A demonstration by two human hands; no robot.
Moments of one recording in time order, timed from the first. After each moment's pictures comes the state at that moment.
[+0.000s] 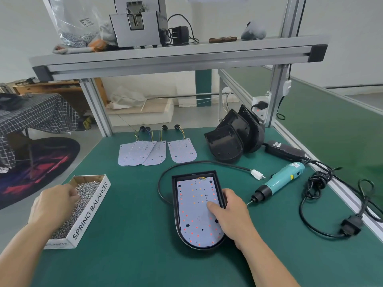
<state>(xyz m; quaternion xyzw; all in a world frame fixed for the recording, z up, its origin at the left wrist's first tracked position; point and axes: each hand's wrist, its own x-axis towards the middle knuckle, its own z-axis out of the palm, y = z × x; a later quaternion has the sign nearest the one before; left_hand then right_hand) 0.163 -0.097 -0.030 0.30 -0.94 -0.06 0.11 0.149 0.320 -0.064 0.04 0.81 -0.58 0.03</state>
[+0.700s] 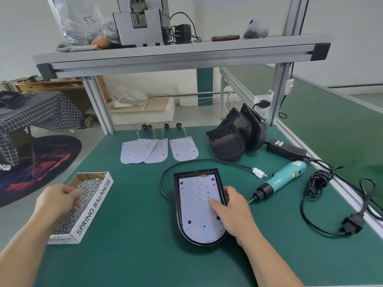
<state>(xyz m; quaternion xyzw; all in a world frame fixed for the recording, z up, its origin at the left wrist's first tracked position) 0.167 -0.101 -0.033 0.35 -0.84 -0.38 0.14 0.149 0.320 -0.062 0.05 0.81 -0.59 0.04</state>
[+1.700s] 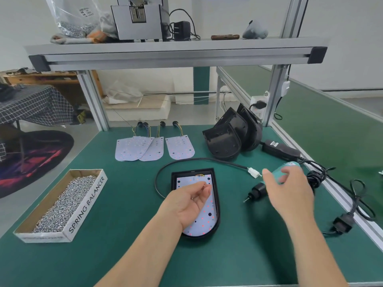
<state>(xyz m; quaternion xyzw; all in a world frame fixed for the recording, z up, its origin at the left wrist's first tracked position) 0.145 0.189 -0.019 0.25 -0.33 -0.90 -0.14 0.135 0.416 -0.019 0.19 0.87 -0.41 -0.17</state>
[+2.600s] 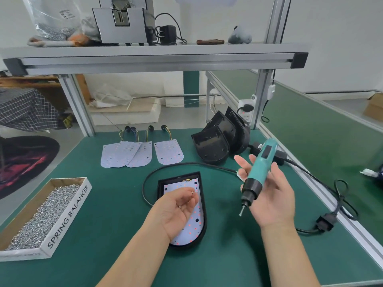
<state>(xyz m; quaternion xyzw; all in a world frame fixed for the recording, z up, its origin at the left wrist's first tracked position) 0.151 0.191 -0.017 0.26 -0.37 -0.88 -0.13 0.129 0.407 -0.021 -0.02 0.26 -0.97 0.01</state>
